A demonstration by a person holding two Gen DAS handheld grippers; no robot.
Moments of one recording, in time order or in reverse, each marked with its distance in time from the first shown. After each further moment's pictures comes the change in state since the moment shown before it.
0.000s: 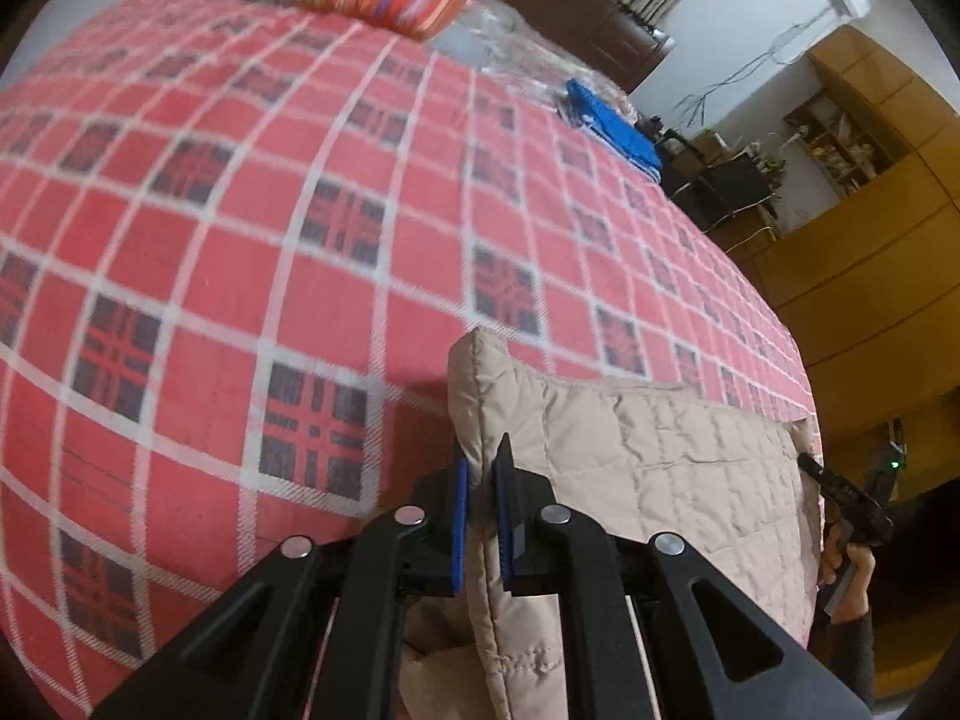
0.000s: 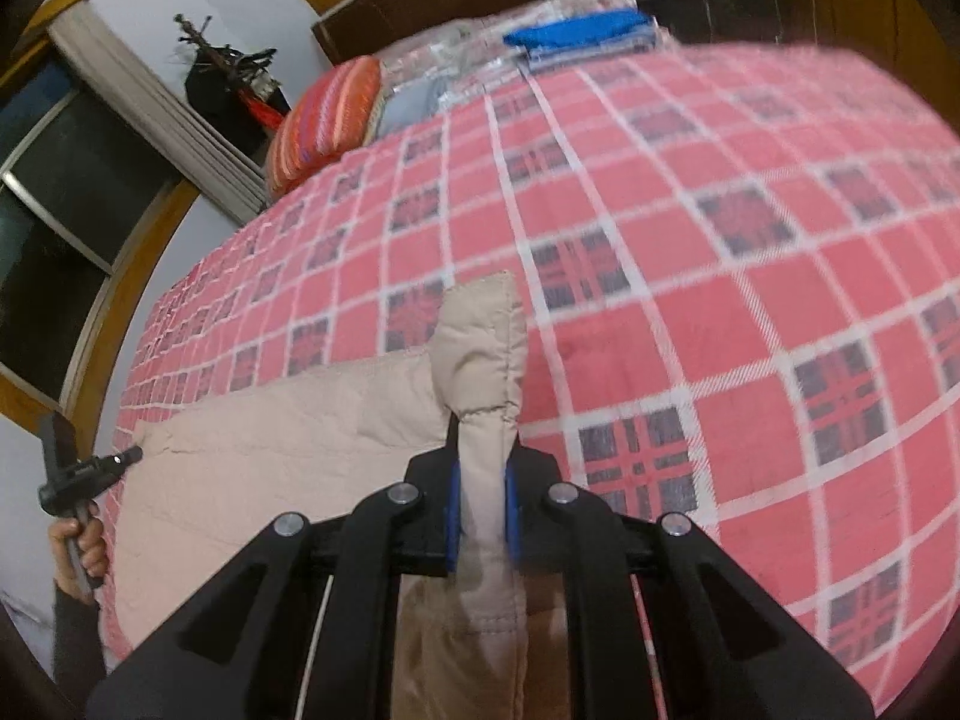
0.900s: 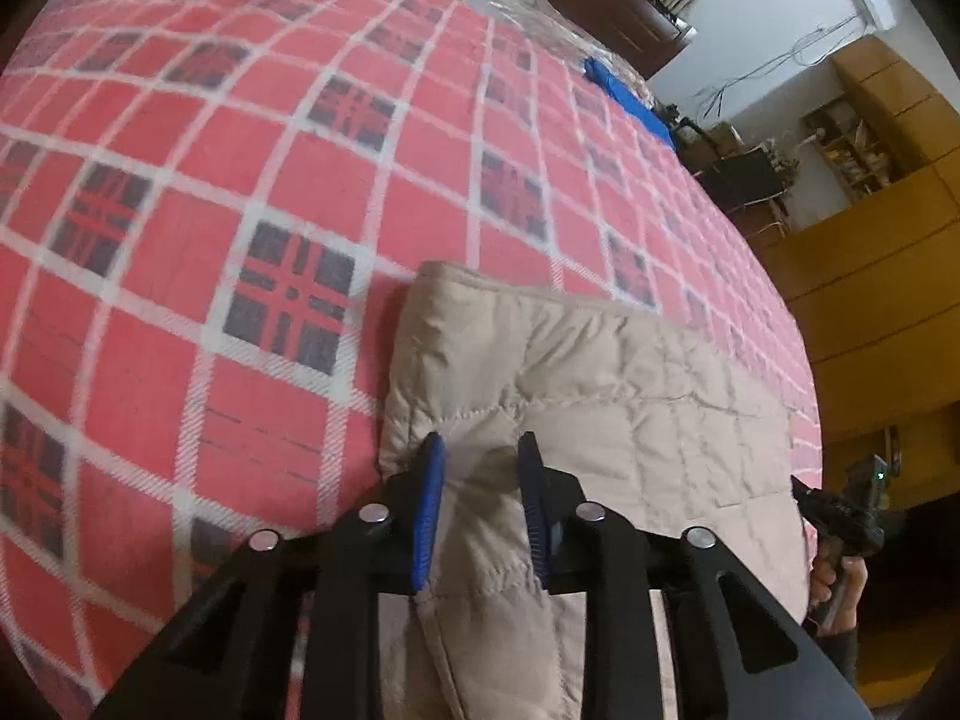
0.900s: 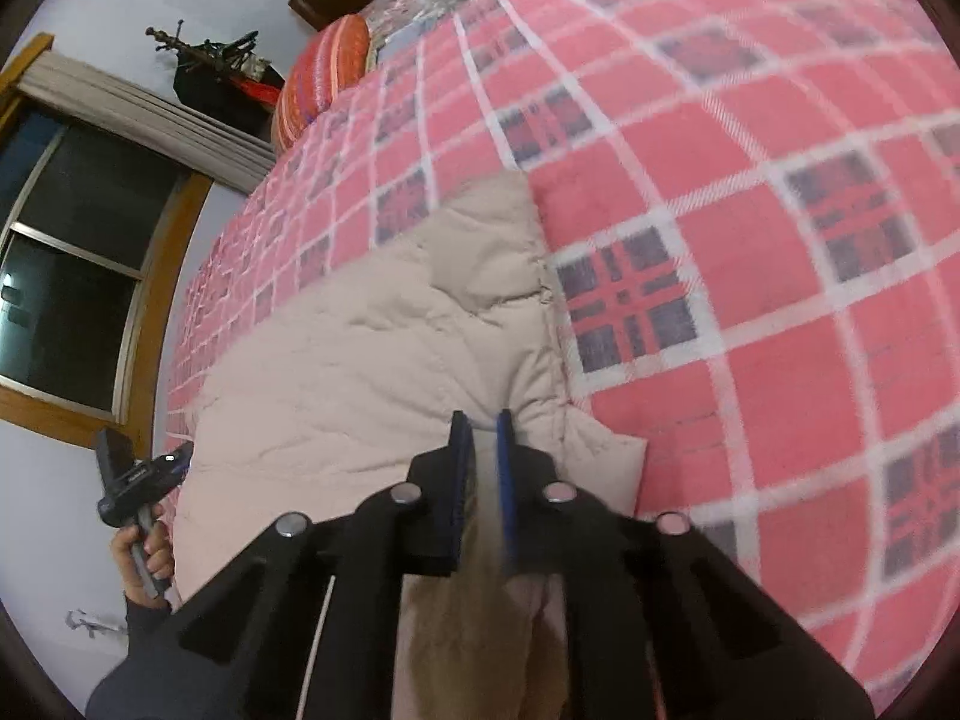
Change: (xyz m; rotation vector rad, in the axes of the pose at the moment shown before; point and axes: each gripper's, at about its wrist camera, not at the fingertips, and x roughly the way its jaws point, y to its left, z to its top) left arm -0.020 -0.019 -0.043 -0.010 -0.005 0.005; right arm -0.018 -0.013 -0.041 0.107 0.135 0.105
